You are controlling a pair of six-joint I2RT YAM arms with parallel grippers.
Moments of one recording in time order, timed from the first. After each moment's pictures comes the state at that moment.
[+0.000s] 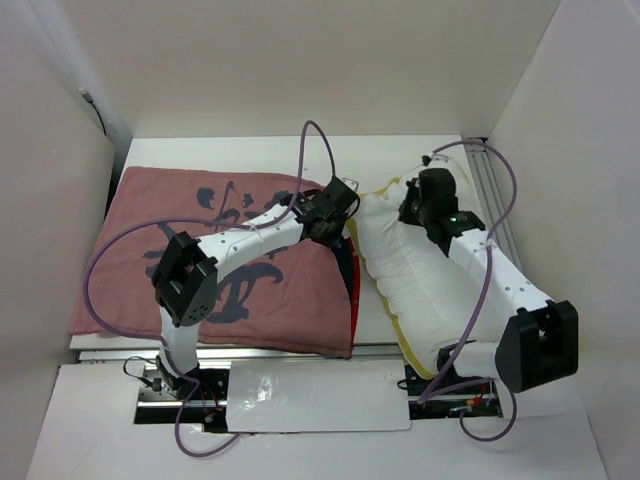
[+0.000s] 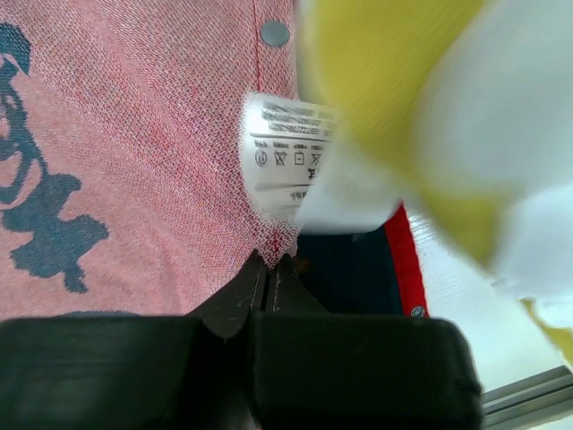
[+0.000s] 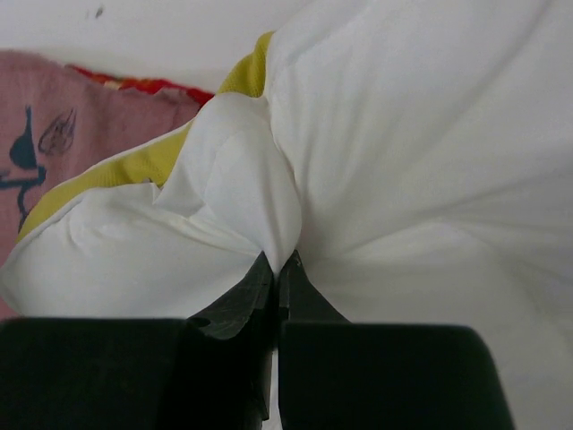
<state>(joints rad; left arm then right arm) -0.82 1.93 1.65 -0.70 -0.22 -0.40 0.21 1.27 0.99 -0.31 0.10 0.37</state>
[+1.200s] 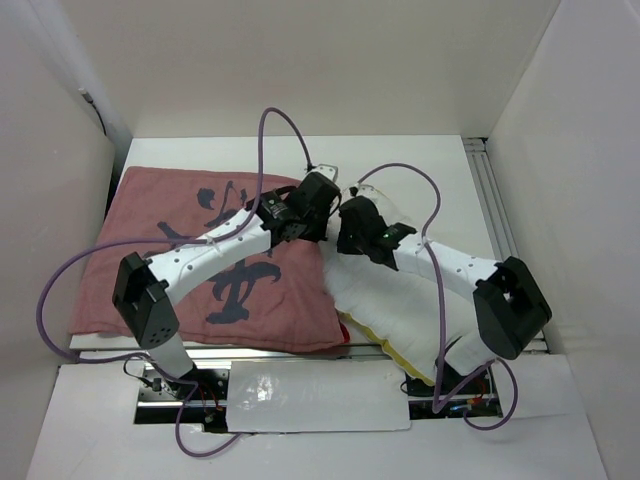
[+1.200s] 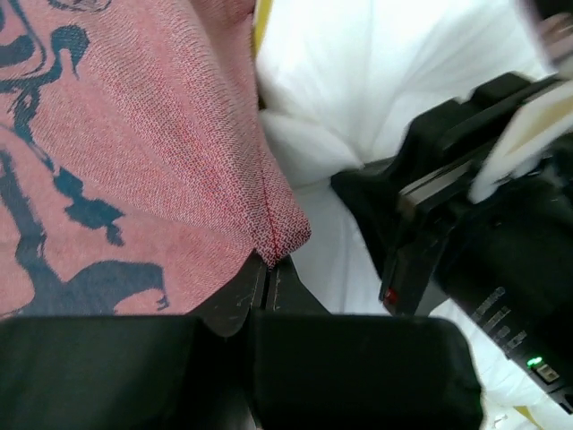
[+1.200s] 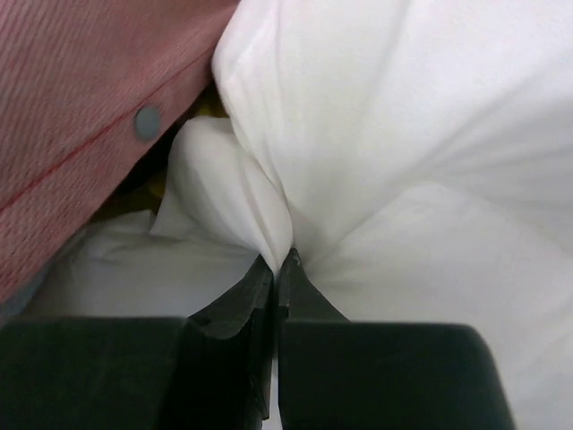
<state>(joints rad) -0.83 1.70 1.59 -0.75 -0.30 -0.47 0.67 1.51 0.99 -0.25 0.17 0.58</state>
